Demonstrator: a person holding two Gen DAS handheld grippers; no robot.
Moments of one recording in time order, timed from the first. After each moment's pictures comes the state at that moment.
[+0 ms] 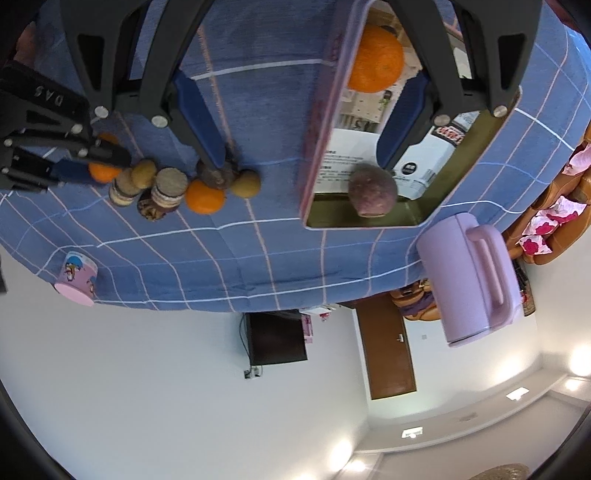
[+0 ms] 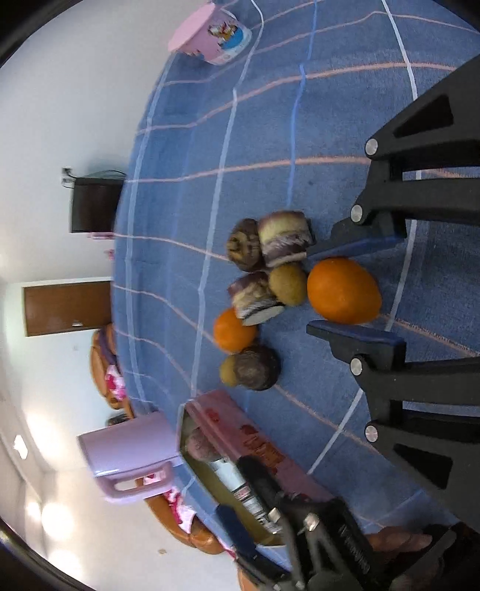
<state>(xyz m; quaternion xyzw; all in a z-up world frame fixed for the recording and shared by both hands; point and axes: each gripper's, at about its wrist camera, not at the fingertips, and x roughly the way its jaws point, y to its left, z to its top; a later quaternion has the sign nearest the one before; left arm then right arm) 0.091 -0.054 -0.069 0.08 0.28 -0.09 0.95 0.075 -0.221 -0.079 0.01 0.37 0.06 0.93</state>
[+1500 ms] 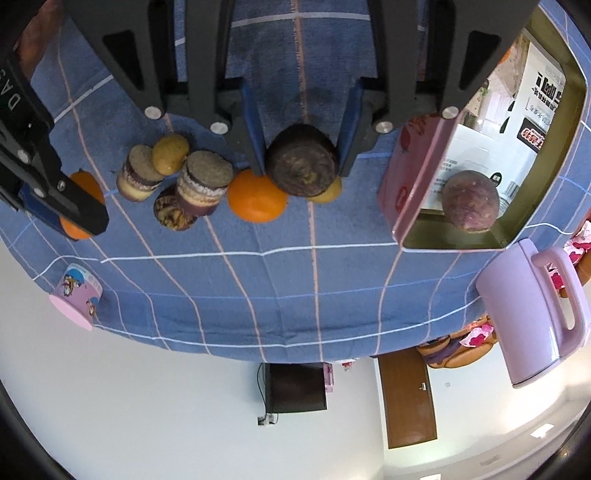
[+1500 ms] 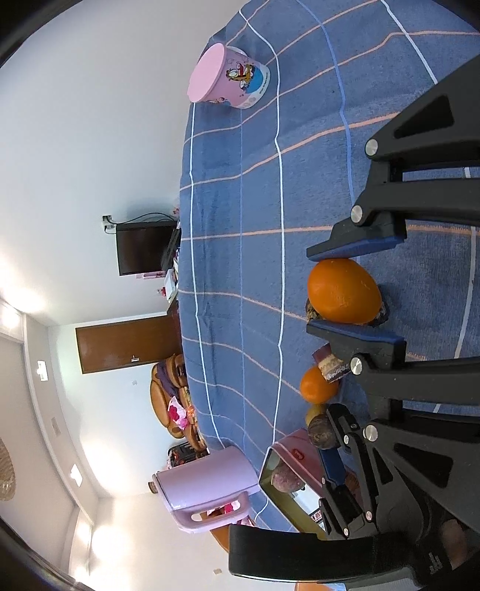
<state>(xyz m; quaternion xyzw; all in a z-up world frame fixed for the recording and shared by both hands) 0.141 -0.110 -0.092 0.06 0.38 -0.11 0.92 0.084 -0.260 -0.058 0.05 0.28 0.01 0.96</state>
